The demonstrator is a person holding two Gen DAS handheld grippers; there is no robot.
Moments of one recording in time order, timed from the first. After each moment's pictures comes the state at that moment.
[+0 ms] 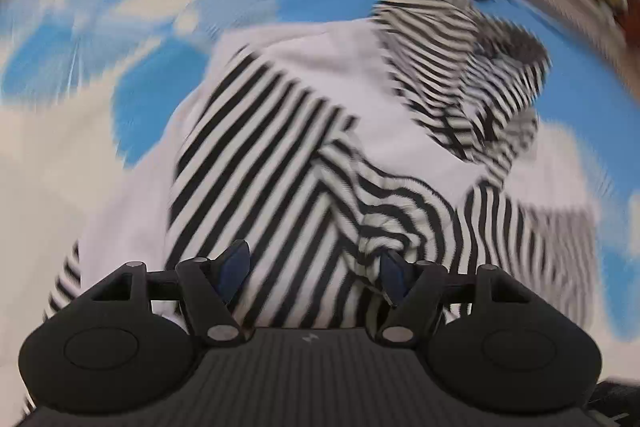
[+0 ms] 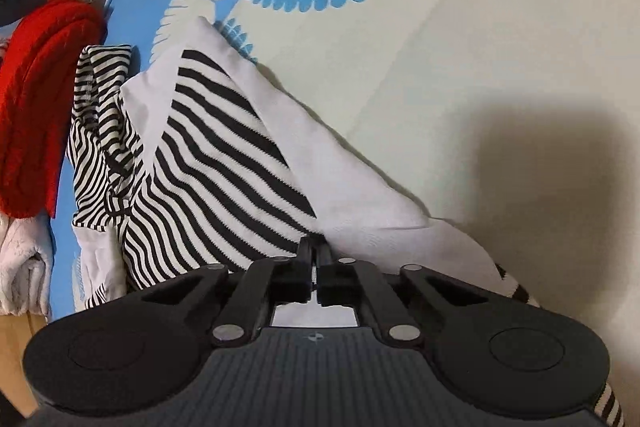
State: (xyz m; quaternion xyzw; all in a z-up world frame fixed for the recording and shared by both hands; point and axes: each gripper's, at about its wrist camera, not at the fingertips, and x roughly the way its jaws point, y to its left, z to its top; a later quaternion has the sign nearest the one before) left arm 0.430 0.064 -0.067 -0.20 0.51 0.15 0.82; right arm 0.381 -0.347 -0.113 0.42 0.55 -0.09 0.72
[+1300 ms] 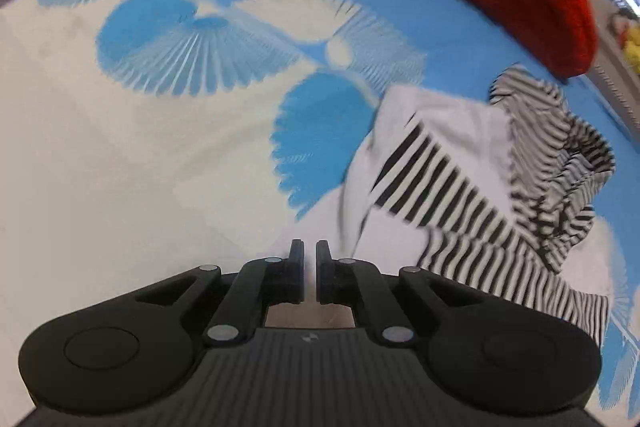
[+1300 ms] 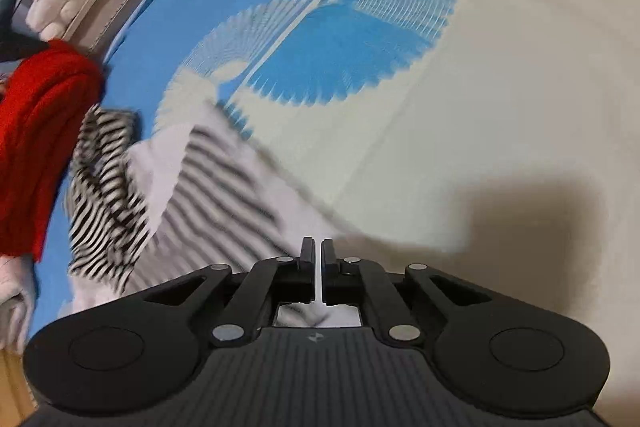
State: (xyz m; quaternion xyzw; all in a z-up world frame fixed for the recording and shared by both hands) left arm 0.405 0.177 -0.033 -0.24 0.48 0.22 0.81; right arm 0.366 -0.351 -0.066 0.39 0.48 -0.15 0.77
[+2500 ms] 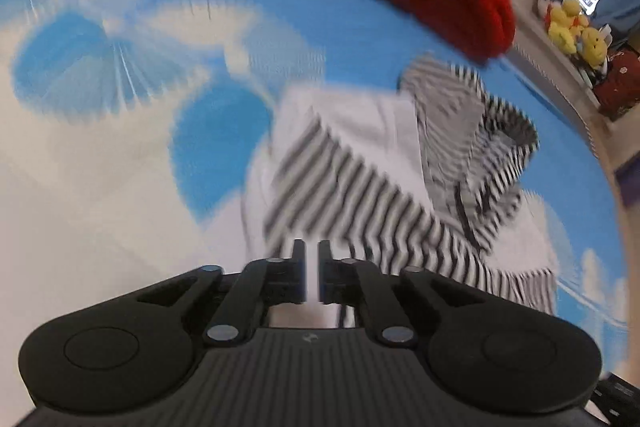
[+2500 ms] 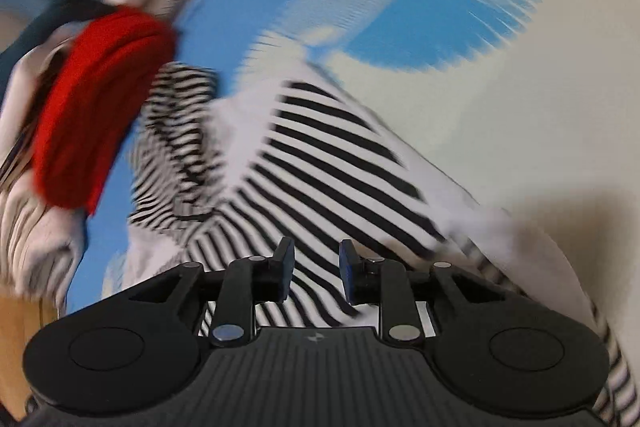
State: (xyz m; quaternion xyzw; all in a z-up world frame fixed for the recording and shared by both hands) left arm 0.417 0.157 -0.046 -0.27 0.48 0.11 0.83; right arm 0.373 -0.314 -0.049 0.38 0.46 -0.05 0.80
